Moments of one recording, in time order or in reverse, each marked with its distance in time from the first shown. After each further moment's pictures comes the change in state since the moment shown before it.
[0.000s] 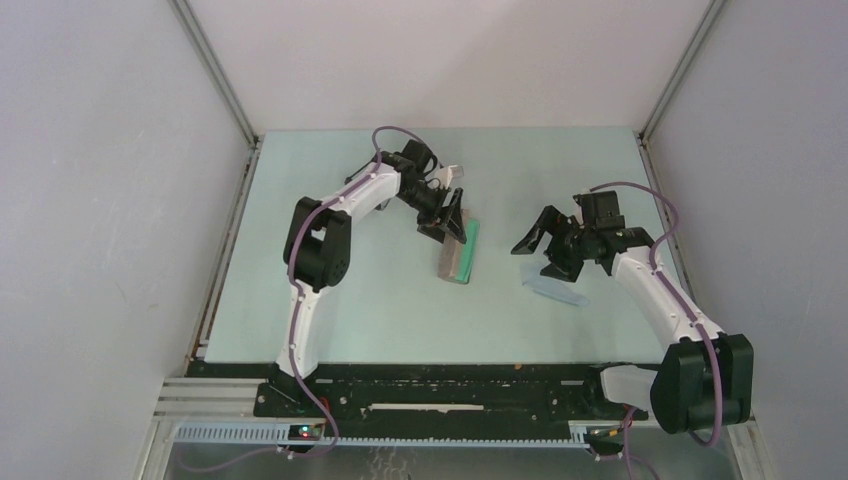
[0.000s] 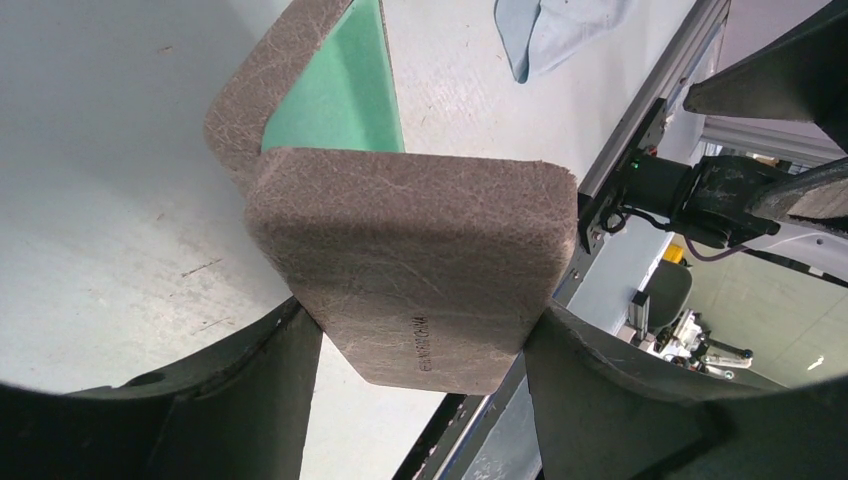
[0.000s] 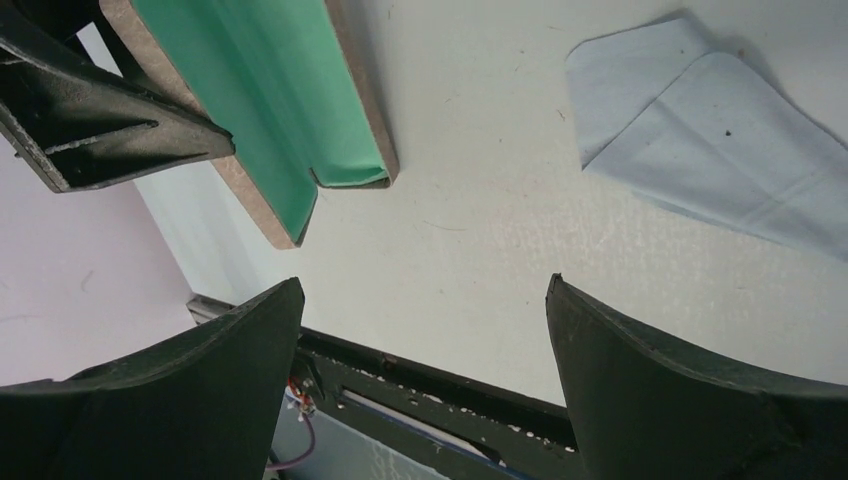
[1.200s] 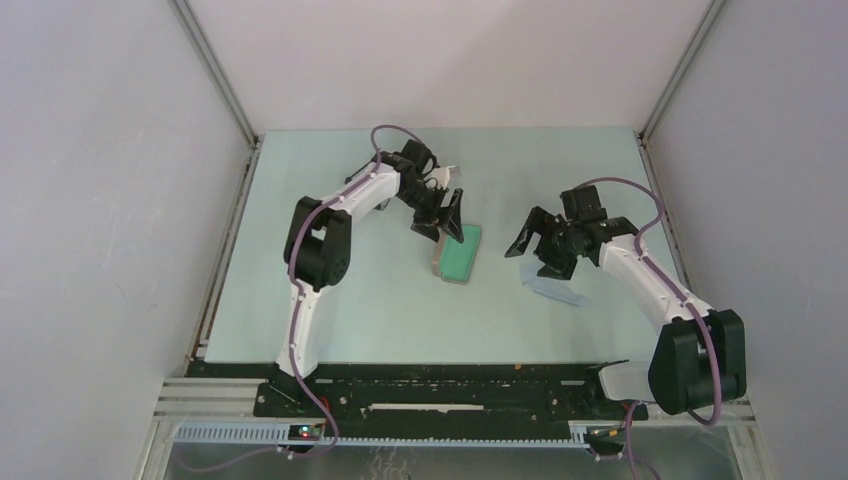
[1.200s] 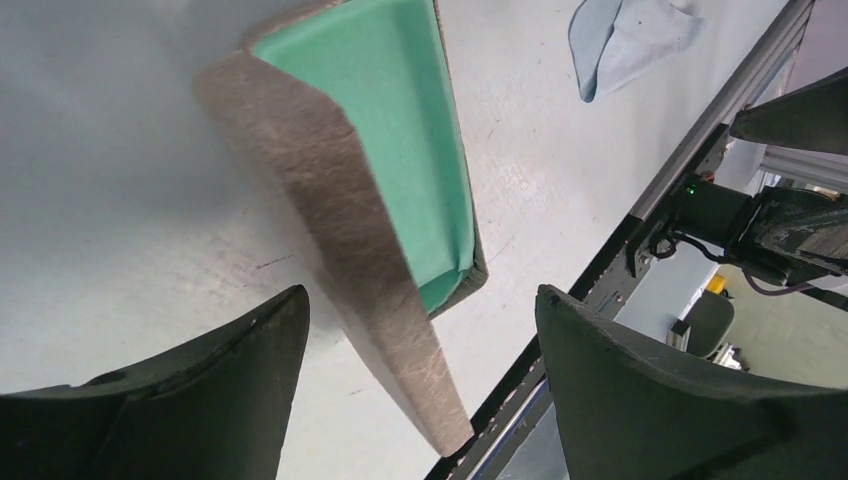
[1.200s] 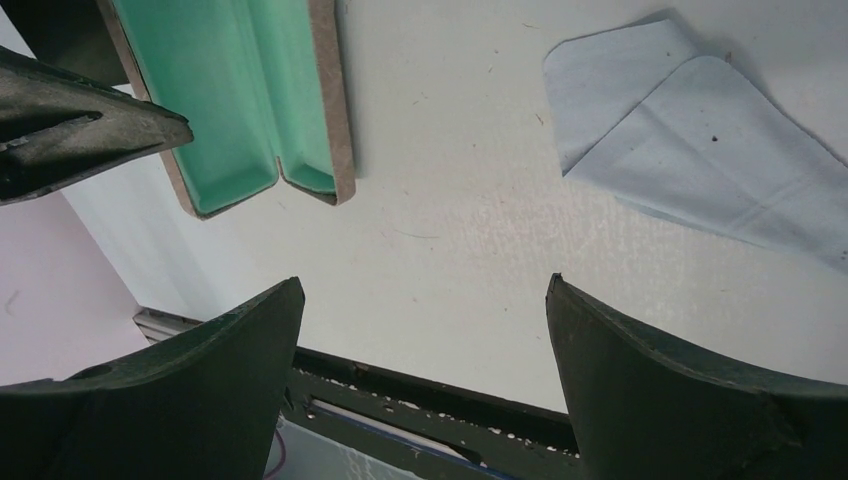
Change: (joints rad) left arm 0.008 0.009 0.004 0.010 -0.103 0.002; right arm 0.094 0.090 0.056 -0.032 0.111 -0.002
